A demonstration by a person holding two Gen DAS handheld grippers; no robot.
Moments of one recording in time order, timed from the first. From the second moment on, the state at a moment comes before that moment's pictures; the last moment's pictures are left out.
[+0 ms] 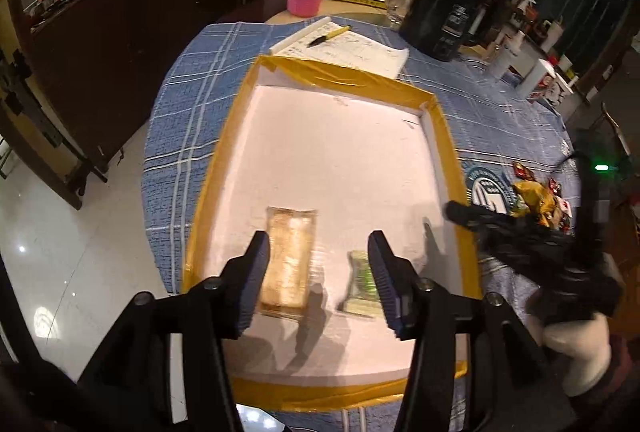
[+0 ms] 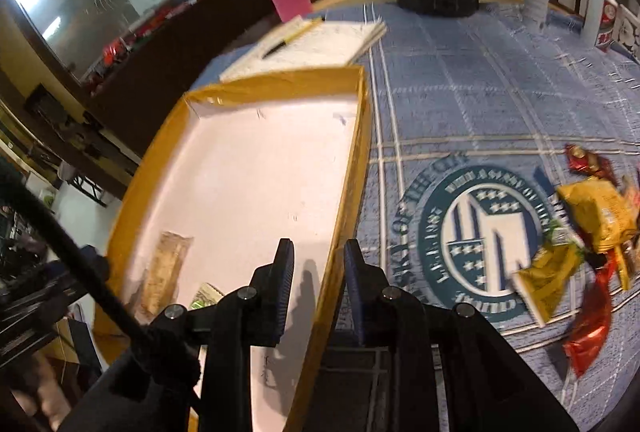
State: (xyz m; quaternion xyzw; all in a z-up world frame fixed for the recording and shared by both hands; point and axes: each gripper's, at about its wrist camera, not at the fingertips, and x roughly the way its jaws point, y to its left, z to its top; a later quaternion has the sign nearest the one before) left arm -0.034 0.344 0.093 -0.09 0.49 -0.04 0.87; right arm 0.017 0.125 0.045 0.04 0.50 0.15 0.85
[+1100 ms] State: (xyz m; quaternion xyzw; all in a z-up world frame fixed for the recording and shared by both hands) left arm -0.005 0.119 0.079 0.00 0.52 -0.13 0.85; right arm -0.015 -0.080 0.045 0.16 0.51 0.08 0.84
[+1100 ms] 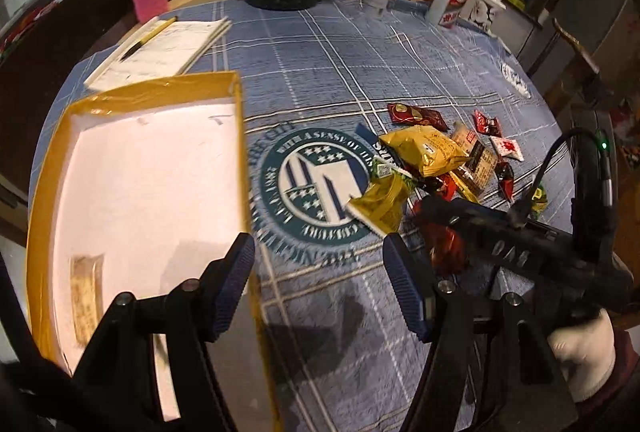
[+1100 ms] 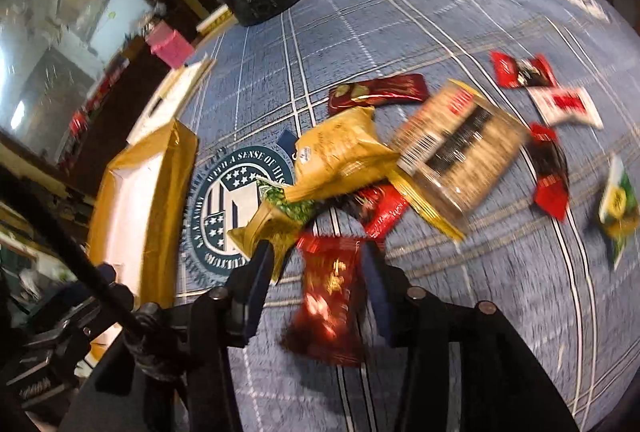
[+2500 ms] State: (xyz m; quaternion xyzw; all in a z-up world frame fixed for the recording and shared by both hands) left arm -0.021 0.146 0.099 -0.04 0.48 -0.15 0.86; right arm -0.069 -0.046 0.081 0.09 0.47 0.16 0.86
